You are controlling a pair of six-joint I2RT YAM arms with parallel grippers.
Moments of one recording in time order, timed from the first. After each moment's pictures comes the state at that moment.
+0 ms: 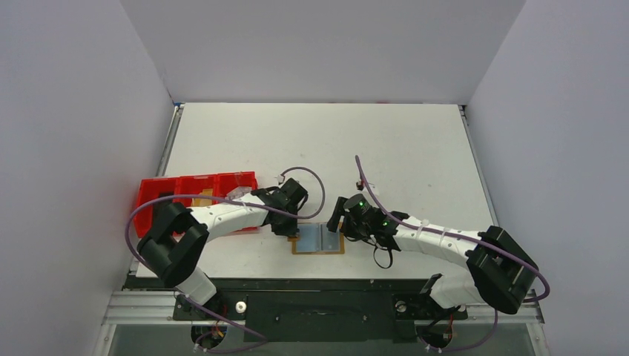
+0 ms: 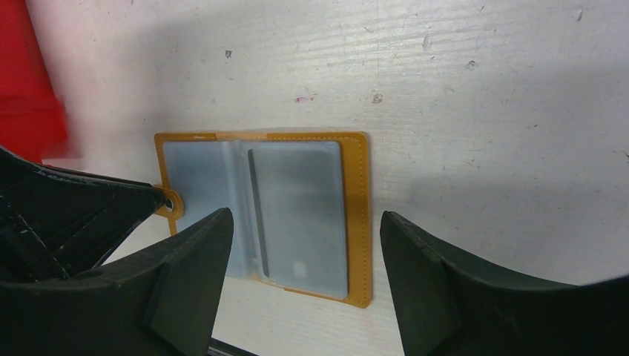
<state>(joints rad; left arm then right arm) -0.78 1.59 0.91 -0.56 -0.12 -0.73 0.85 1.34 0.64 -0.18 0.19 0.96</state>
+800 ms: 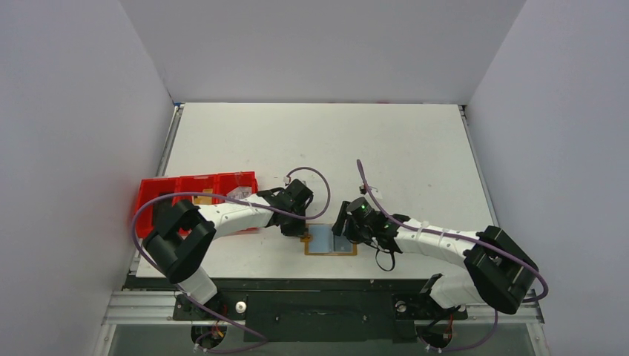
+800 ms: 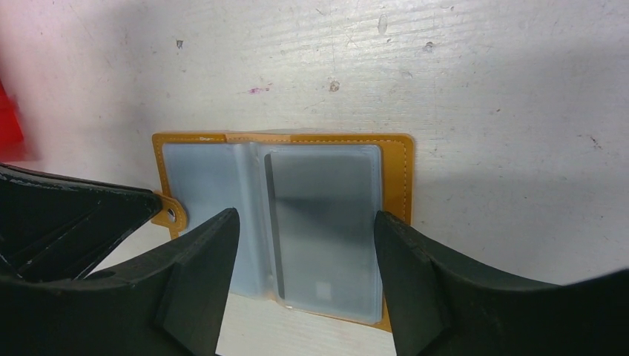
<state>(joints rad) -0.82 1.64 0.91 -0.44 -0.02 -0.81 0.83 1.34 0.59 -0.17 0.19 0.96</state>
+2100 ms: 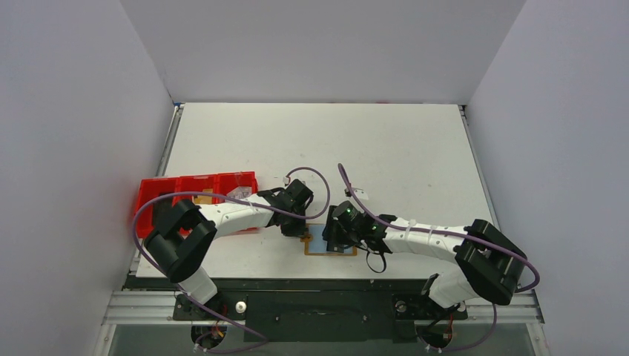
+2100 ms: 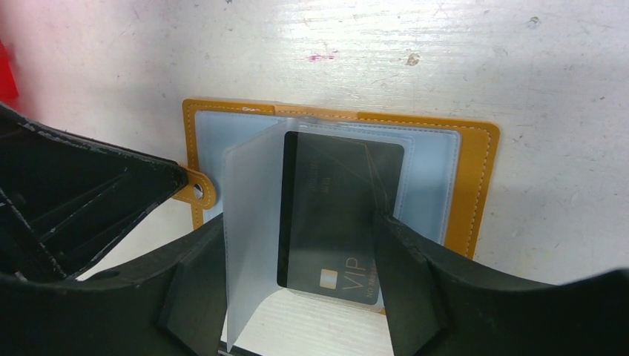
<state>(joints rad) -0.82 1.64 0.92 -0.44 -0.02 -0.83 0.94 1.42 0.67 -0.20 0.23 0.96</state>
